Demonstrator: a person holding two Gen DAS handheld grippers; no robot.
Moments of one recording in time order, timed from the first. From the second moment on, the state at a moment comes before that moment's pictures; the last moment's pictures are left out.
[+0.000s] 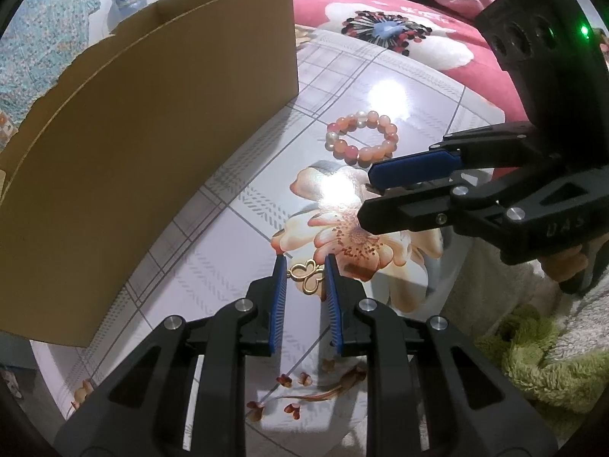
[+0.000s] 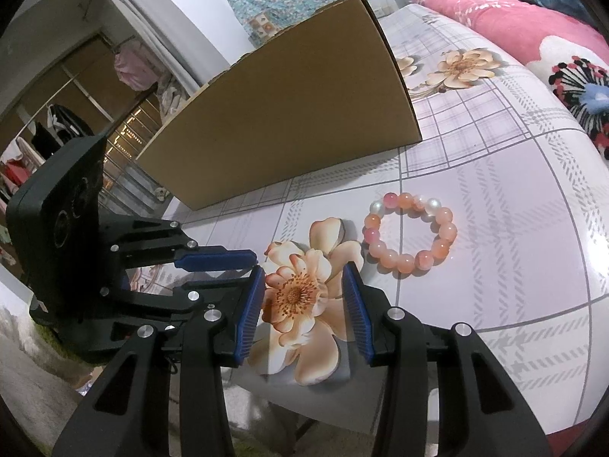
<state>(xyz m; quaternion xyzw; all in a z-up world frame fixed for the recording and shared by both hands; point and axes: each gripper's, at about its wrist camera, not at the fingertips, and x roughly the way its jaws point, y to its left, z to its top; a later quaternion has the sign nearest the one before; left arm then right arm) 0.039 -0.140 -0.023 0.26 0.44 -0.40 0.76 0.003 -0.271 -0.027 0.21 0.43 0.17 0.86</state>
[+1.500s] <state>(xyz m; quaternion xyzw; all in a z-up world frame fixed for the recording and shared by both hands) 0.074 -0.032 0.132 0.13 0.28 -0.33 0.89 0.032 -0.337 0.088 0.23 0.33 0.15 0.90</state>
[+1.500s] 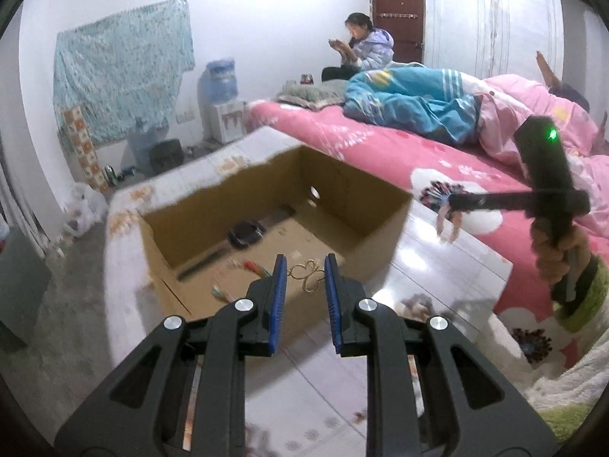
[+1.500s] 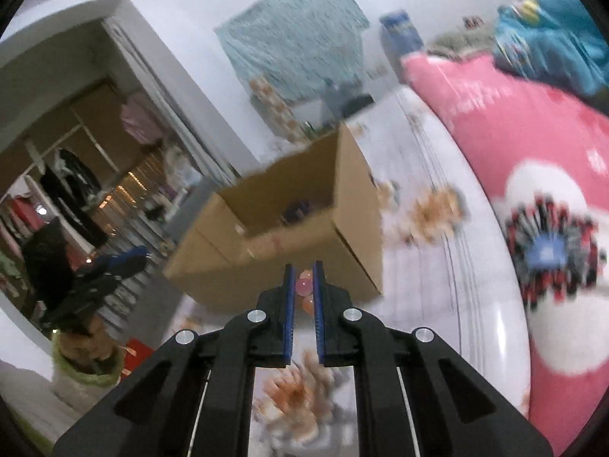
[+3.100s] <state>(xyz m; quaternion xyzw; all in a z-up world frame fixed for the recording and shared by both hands) 0.258 -0.062 0.122 0.05 0.49 -0.35 0.80 0.208 -0.275 0.102 0.06 0.50 0.25 0.83</state>
